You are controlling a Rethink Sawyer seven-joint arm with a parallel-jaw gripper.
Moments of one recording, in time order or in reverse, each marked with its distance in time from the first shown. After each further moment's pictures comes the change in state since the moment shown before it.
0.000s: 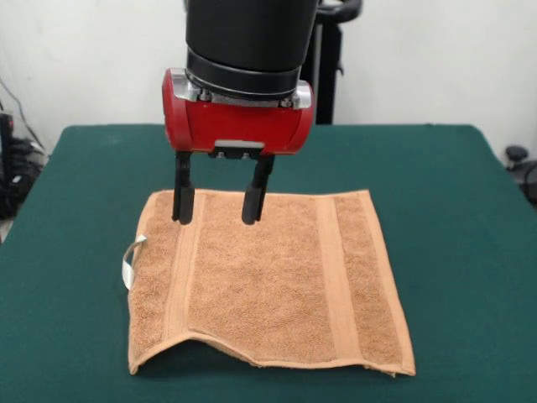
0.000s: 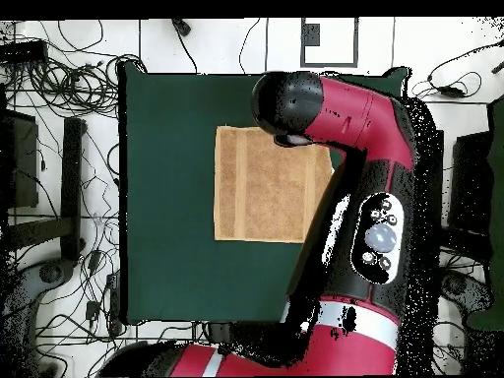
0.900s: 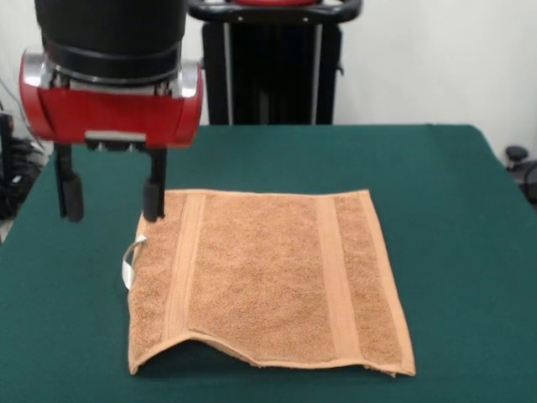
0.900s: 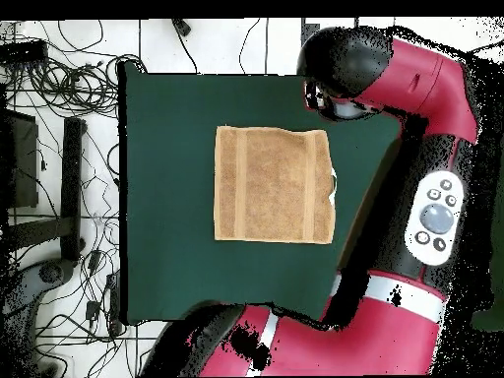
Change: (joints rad) arm -0.109 0.130 -0.001 -0.339 -0.001 0.277 0.000
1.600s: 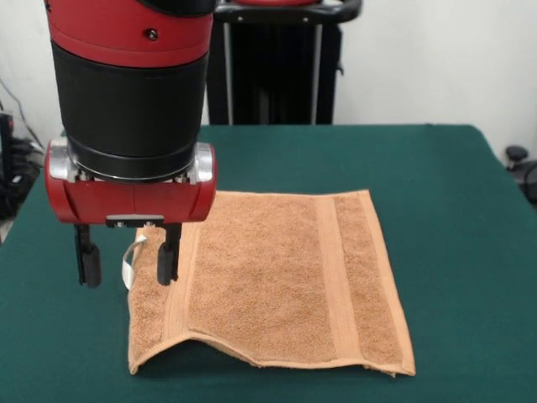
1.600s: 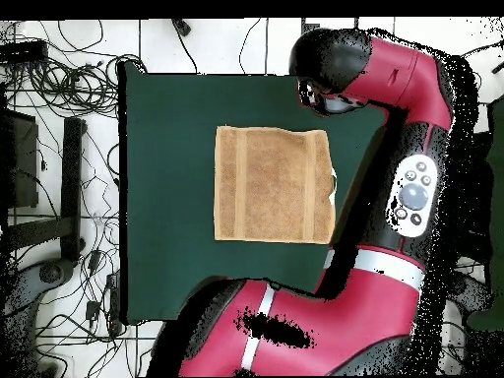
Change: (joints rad) arm 0.004 0.119 0.000 -0.112 0.000 0.001 0.000
